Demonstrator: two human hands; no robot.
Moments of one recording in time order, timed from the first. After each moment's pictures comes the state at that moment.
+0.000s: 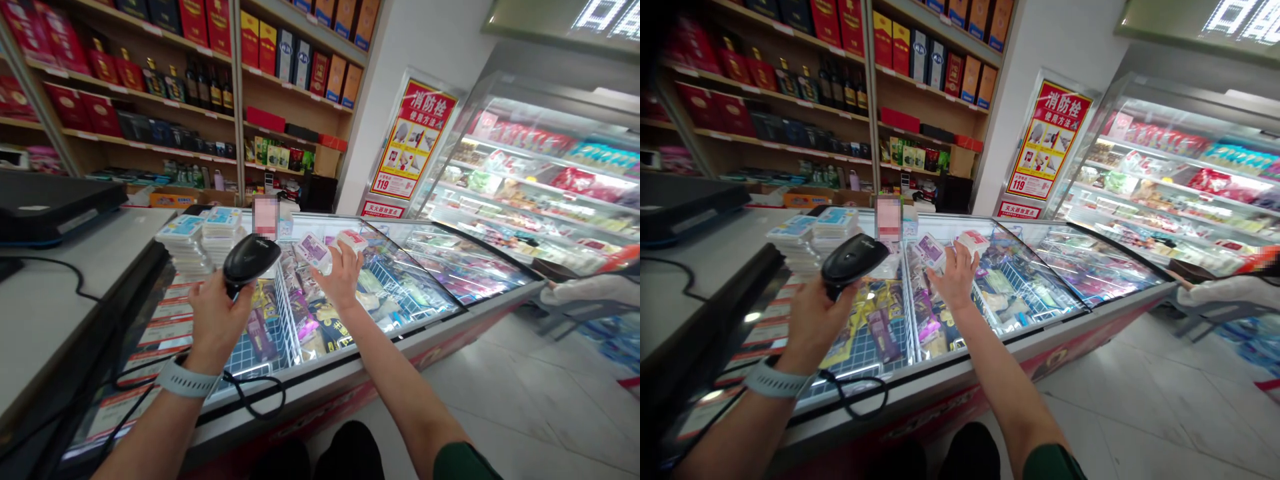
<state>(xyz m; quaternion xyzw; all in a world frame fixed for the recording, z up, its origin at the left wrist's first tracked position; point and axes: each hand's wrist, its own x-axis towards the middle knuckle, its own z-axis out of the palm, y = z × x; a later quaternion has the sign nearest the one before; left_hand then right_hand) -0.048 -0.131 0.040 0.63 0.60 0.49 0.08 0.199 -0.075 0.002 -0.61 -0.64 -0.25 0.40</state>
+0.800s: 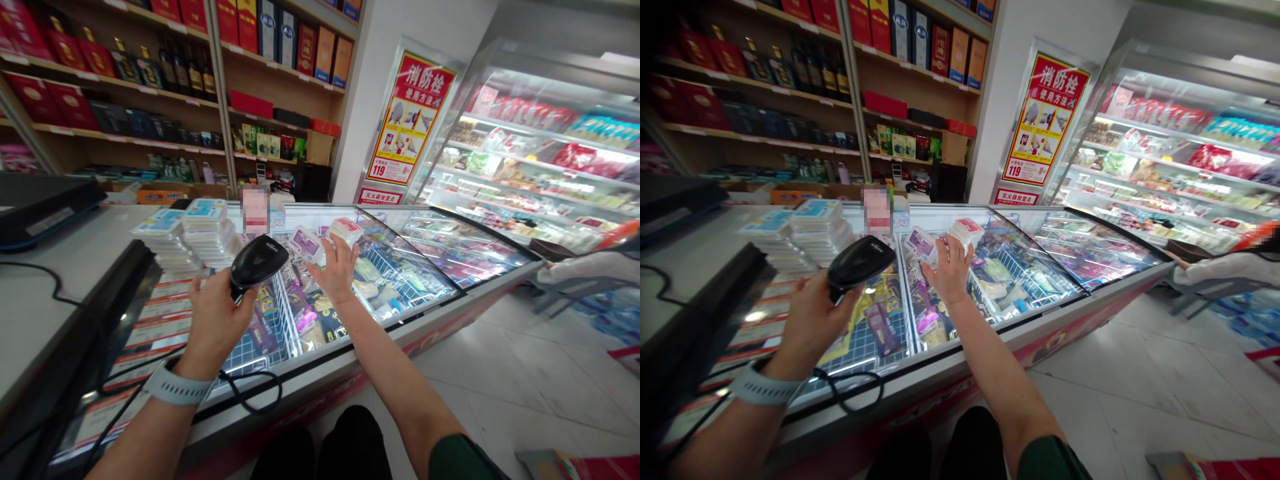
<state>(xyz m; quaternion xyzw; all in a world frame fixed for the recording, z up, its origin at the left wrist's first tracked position) -0.041 -0.131 0.029 0.70 0.57 0.42 0.08 0.201 -0.084 -0.004 -0.61 -0.65 -0.23 0.39</state>
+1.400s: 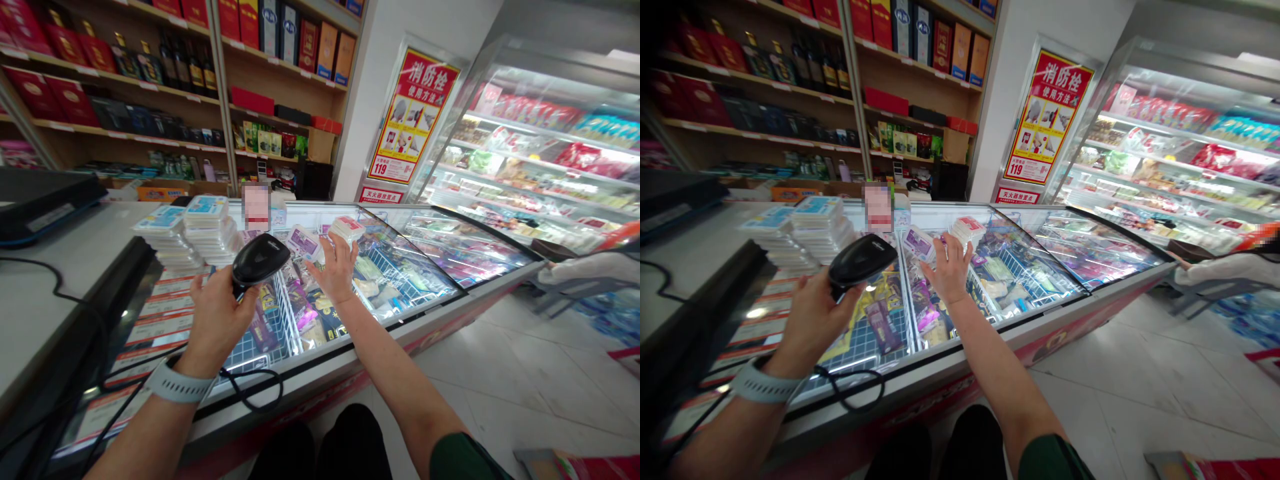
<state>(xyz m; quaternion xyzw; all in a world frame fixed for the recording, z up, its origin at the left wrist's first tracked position) -0.041 -0.131 0.029 0.70 0.57 0.42 0.08 0.198 -0.083 -0.006 -0.60 -0.66 -0.24 0.38</state>
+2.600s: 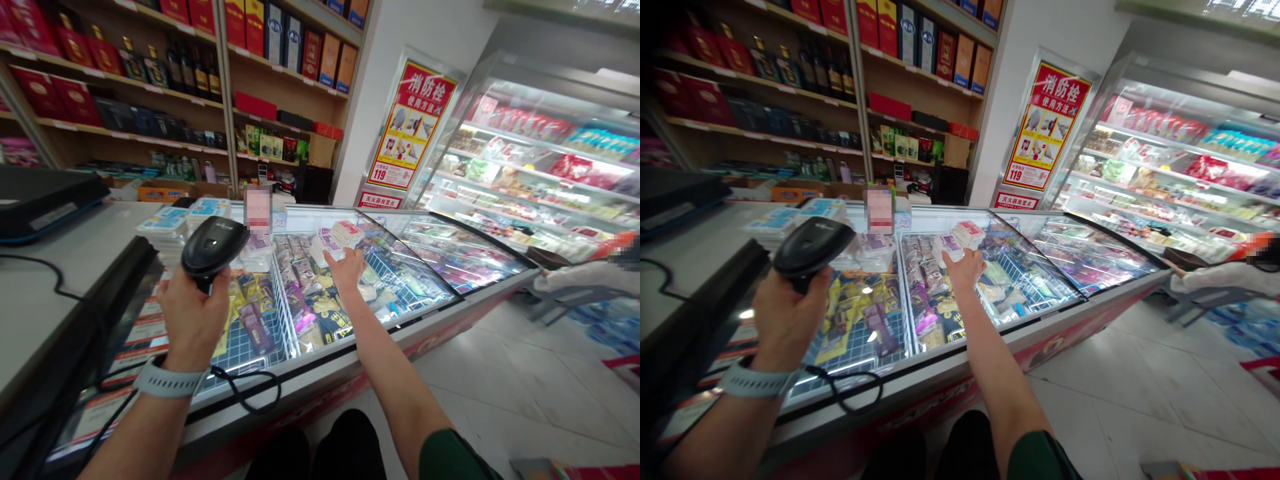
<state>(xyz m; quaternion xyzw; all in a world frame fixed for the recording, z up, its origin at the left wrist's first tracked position) -0.060 -0.130 0.038 0.57 0.66 0.49 0.06 0.231 -0.050 -0.015 -0.77 -0.46 -0.14 0.42</state>
